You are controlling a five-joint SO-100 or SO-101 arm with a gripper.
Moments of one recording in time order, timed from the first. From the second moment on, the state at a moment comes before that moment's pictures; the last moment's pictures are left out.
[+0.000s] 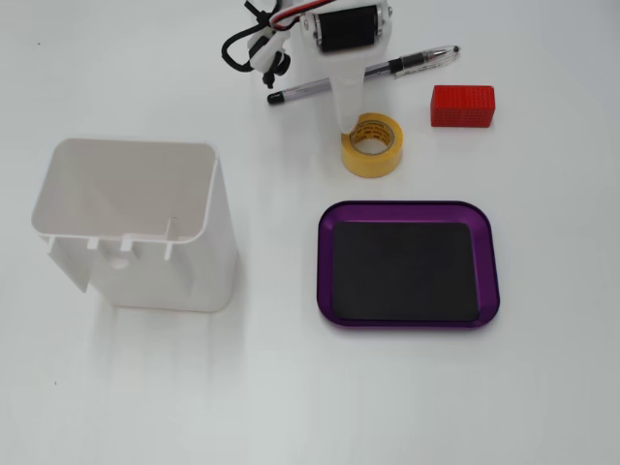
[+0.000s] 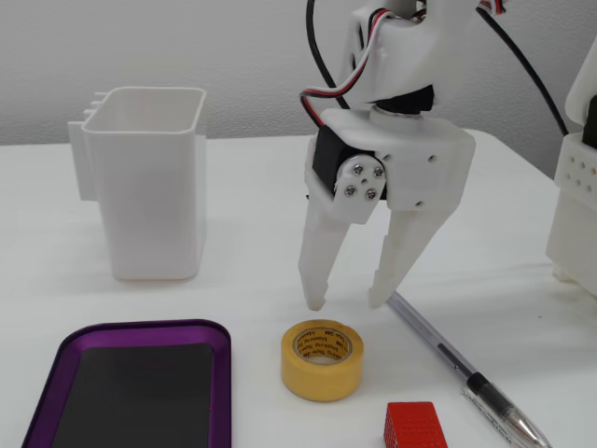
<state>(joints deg) -4.0 106.8 117.1 61.5 -6.4</state>
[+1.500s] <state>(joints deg) -9.8 105.7 125.4 49.3 -9.9</state>
